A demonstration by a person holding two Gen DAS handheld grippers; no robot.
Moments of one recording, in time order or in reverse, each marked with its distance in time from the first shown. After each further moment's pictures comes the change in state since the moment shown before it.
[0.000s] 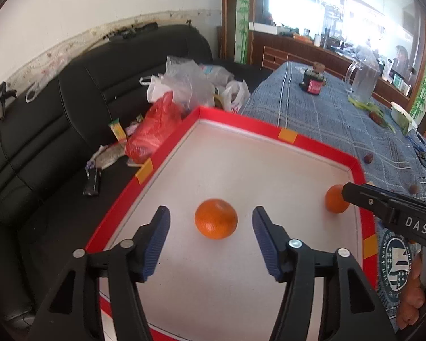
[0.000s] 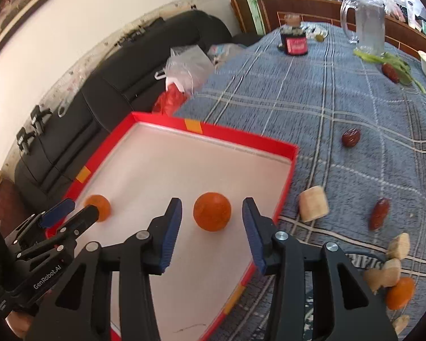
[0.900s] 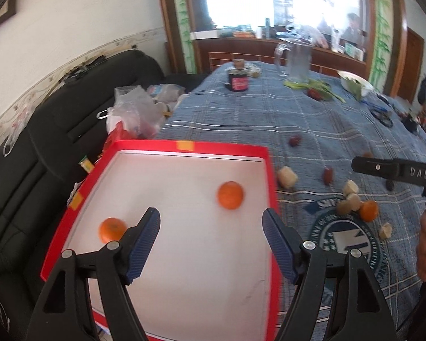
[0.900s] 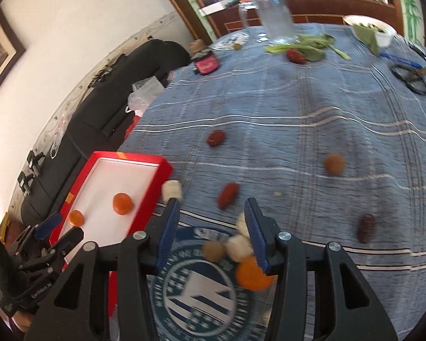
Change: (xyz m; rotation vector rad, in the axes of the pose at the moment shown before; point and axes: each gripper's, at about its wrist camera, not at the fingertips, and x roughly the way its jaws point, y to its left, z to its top) left arm -0.034 -0.117 -0.009 0.236 -0.037 -0.080; right arm -0.089 -0.147 -0.024 0.203 -0.064 -0.014
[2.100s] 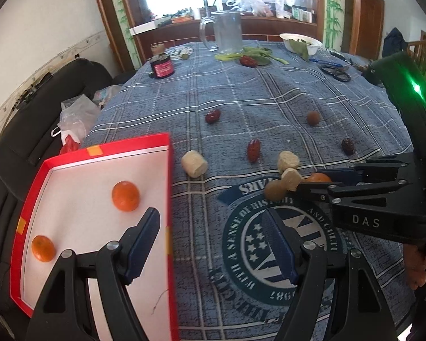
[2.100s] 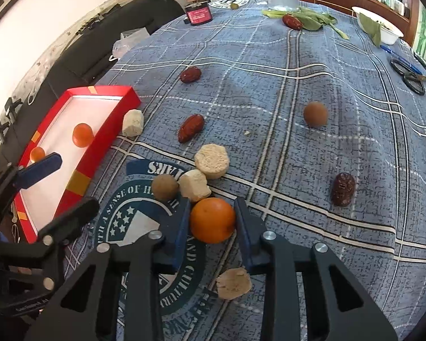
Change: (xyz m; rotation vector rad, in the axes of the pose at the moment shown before) left arm 0.020 -0.091 -0.004 0.190 0.077 -0.137; right arm 0.018 -0.013 -0.034 -0.162 0.183 -0.148
